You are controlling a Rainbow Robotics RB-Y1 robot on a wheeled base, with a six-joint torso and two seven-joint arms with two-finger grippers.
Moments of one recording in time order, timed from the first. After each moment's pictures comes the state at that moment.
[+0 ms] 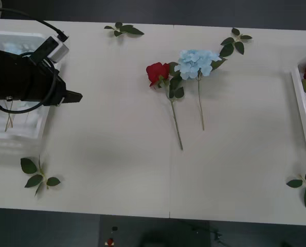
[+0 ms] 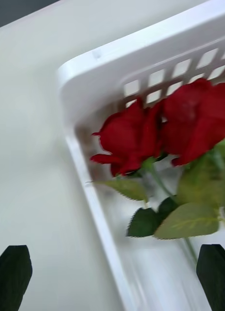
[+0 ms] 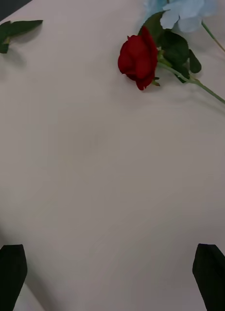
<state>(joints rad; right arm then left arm) -0.85 -1.28 0.85 -0.97 -1.58 0.66 1.30 -0.42 0.90 -0.12 -1.94 1.08 1.22 -1.87</state>
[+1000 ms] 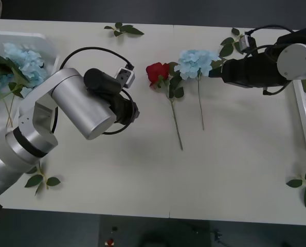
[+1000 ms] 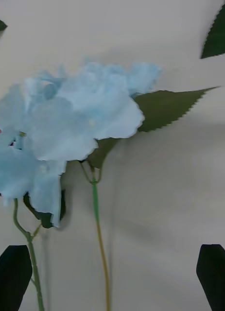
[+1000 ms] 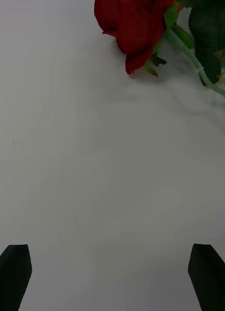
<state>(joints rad) -0.93 -0.91 0.85 -1.16 -1.53 0.64 1.37 -0.64 0.52 -0.63 -1.77 0.37 1.30 -1.11</state>
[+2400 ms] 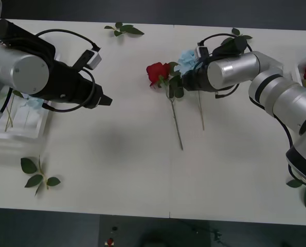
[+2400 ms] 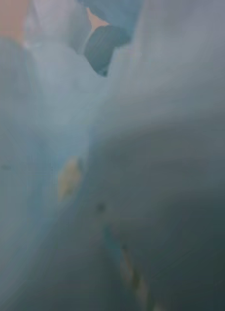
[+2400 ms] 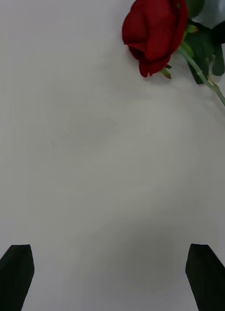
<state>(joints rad) -1.10 -0.42 0.85 -0.62 -1.07 0.61 1.37 -0.59 0.65 -0.26 -1.64 0.92 1.29 -1.69</state>
